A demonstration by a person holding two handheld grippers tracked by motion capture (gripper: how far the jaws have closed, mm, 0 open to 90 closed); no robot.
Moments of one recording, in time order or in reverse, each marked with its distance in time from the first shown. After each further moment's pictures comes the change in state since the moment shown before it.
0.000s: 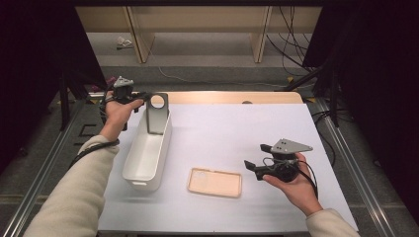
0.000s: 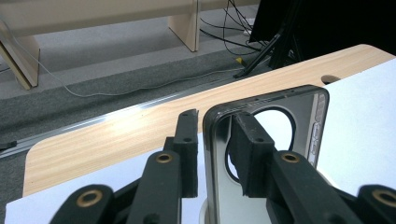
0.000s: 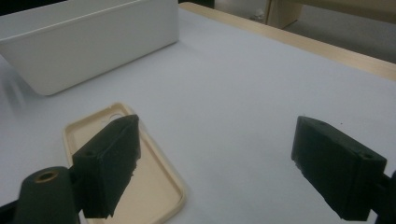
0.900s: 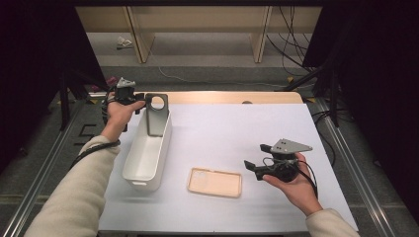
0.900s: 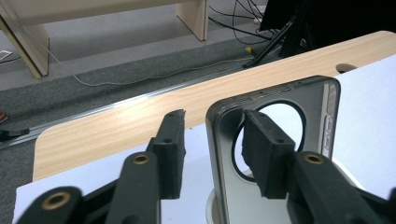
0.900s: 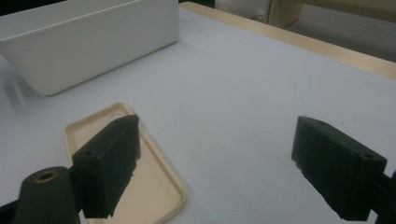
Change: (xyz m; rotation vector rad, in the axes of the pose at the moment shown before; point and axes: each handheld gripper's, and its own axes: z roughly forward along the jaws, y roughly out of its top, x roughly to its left) left arm -0.002 -0.003 0.004 0.046 0.042 0.000; right arm 0.000 0.000 0.001 0.001 0.002 0.001
